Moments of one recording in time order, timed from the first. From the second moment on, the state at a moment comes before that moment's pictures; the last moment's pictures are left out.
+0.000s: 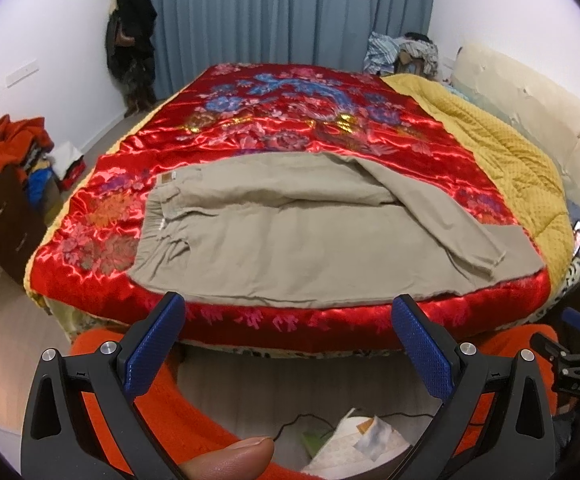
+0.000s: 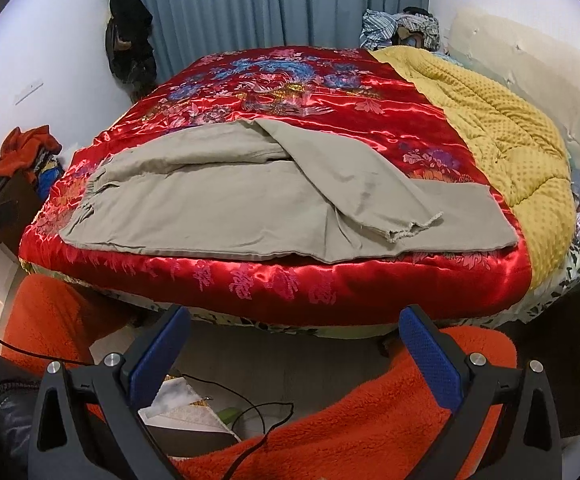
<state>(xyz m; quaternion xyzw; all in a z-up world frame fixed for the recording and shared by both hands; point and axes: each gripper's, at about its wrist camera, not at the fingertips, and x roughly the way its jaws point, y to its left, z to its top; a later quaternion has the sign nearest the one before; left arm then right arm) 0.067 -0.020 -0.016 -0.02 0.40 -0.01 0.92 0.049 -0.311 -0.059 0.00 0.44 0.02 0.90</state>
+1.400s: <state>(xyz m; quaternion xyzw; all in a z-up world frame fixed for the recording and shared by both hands) 0.063 -0.001 -0.017 0.03 0.38 0.01 0.93 0.046 -0.271 -0.038 -0.05 0.43 0.01 0.90</state>
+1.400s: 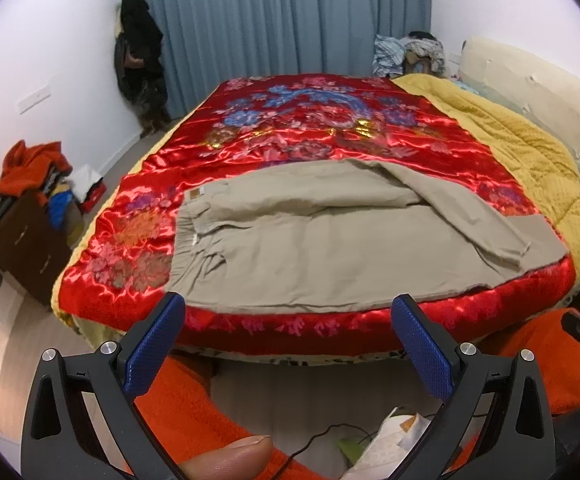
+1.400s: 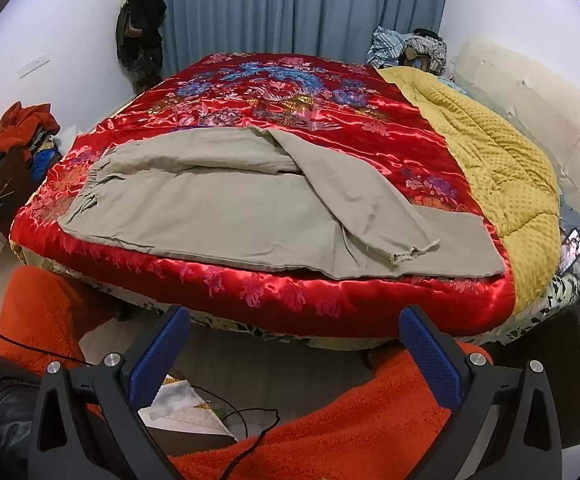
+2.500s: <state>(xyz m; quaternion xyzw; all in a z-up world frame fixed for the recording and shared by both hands) 0.067 -0.013 -0.026 0.06 0.40 0.00 0.92 0.051 -0.269 -0.051 -0.04 0.44 0.02 0.90</state>
